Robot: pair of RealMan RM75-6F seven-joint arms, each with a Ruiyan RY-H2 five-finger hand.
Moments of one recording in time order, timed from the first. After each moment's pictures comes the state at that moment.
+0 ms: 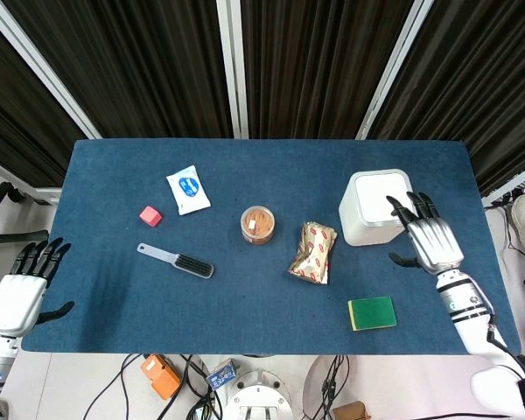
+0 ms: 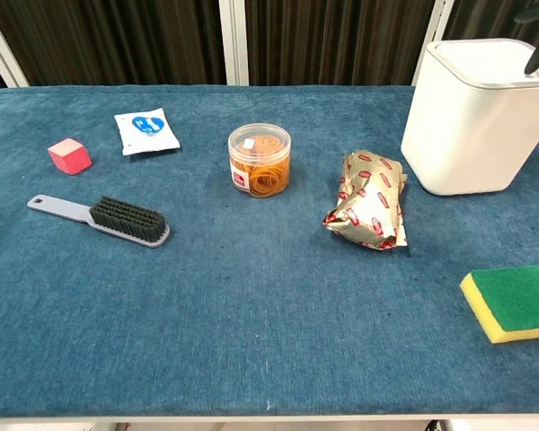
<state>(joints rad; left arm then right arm) -0.11 -1.11 0.02 -1.57 1.59 1.47 0.05 0.41 -1.15 0.22 -1.70 -1.35 1.08 -0.17</state>
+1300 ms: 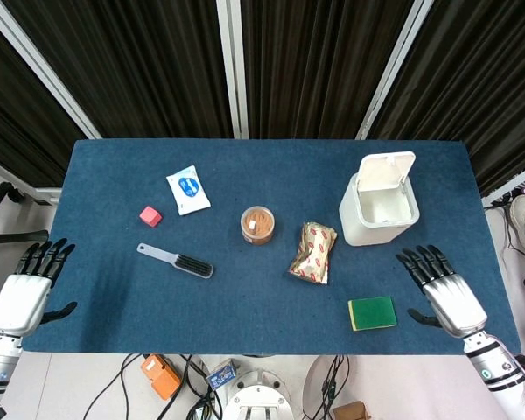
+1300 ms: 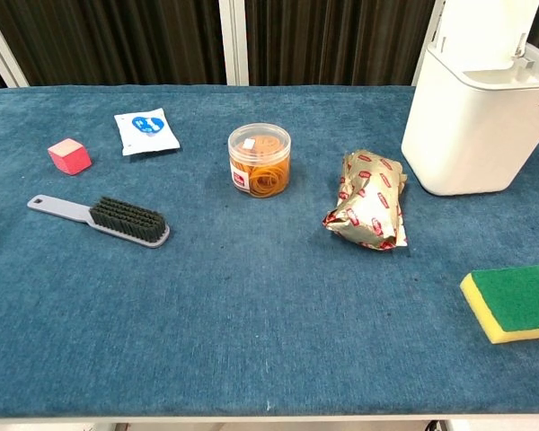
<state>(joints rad) -0.11 -1.12 0.02 -1.57 1.59 1.46 0.08 0.24 -1.08 -0.06 -1.65 -1.73 1.33 -0.07</state>
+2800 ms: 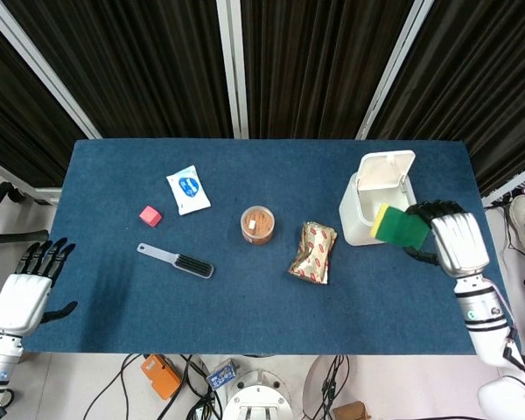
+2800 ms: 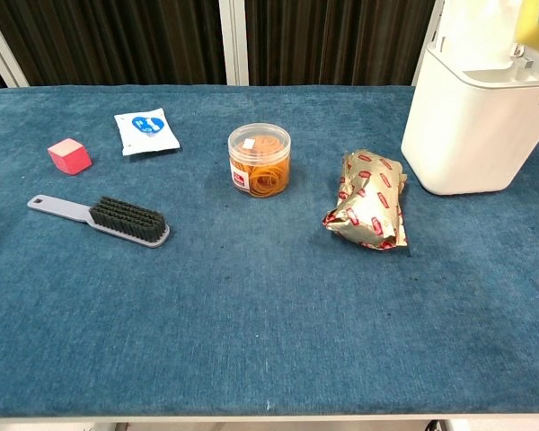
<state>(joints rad) -0.12 -1.12 0.02 -1.57 1.59 1.45 0.08 0.37 -1.11 0.25 -1.76 -1.40 1.31 -0.20</state>
